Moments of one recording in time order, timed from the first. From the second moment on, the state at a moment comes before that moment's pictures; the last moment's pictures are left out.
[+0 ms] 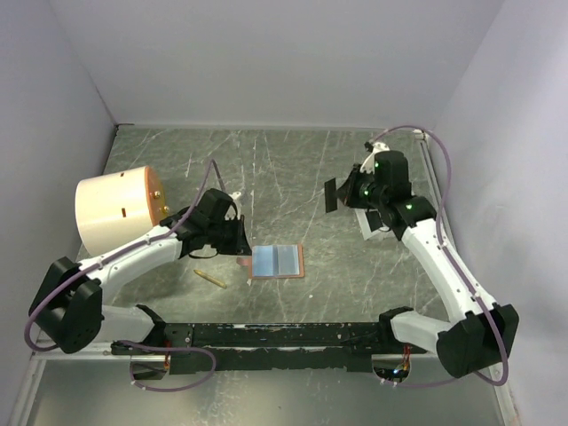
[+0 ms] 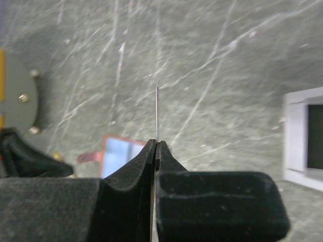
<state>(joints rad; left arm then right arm) -0.65 1.29 0.82 -0.40 0.24 -0.55 0.27 1.17 1.09 -0.50 -0.14 0.35</state>
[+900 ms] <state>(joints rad) -0.65 1.45 0.67 -0.20 0.24 -0.64 0.62 1.34 0.67 -0.04 -0.28 0.77</state>
